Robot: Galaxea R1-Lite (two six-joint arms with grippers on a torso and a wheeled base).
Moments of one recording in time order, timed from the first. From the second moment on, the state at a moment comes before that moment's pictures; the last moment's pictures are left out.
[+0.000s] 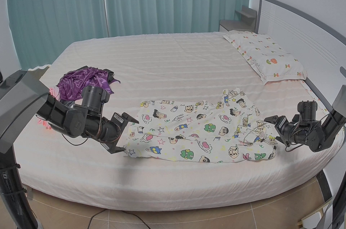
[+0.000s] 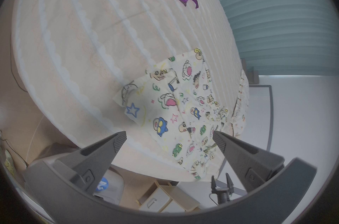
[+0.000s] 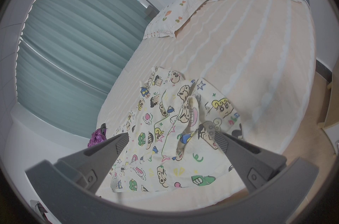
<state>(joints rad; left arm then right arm) -0.25 2.08 -1.06 -0.21 -0.30 -1.23 -0.02 2.10 -0.68 -0.82 0.19 0.82</state>
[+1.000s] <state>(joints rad) -0.28 1.92 -0.74 -0.46 -0.37 -1.24 0.11 2.04 -0.47 -0.83 0.08 0.85</state>
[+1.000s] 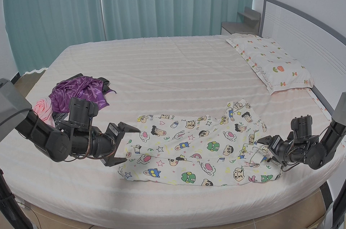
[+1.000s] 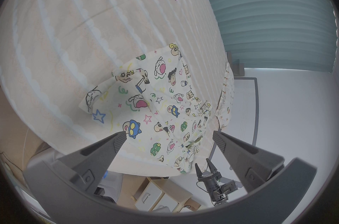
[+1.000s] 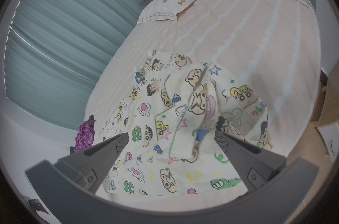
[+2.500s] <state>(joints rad) -0.28 1.95 -0.73 -0.47 -0.37 -1.23 0.13 2.21 -0.49 -0.96 0.02 0.85</state>
